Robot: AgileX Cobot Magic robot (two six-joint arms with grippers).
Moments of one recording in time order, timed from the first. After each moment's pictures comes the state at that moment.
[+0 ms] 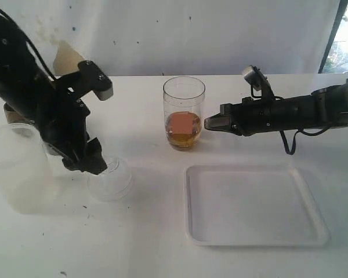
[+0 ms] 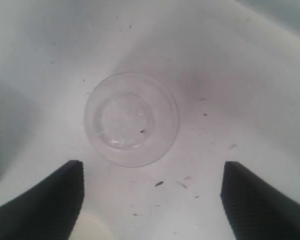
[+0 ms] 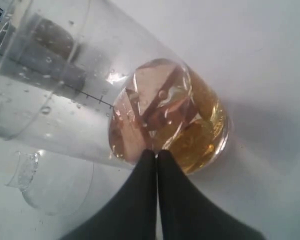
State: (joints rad) left arm -0.44 1.67 -1.20 -0.24 0.86 0.74; right arm 0.07 2.19 -1.29 1.55 0.96 -1.43
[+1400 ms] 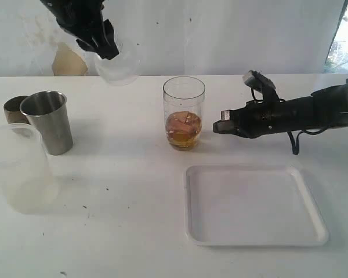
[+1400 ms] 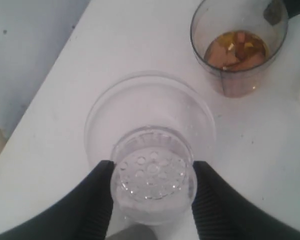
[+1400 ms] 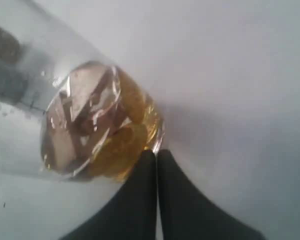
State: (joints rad) left arm -0.44 1.89 -1.95 -0.08 1.12 0.69; right arm 0.07 2.19 -1.29 1.55 0.80 -1.46
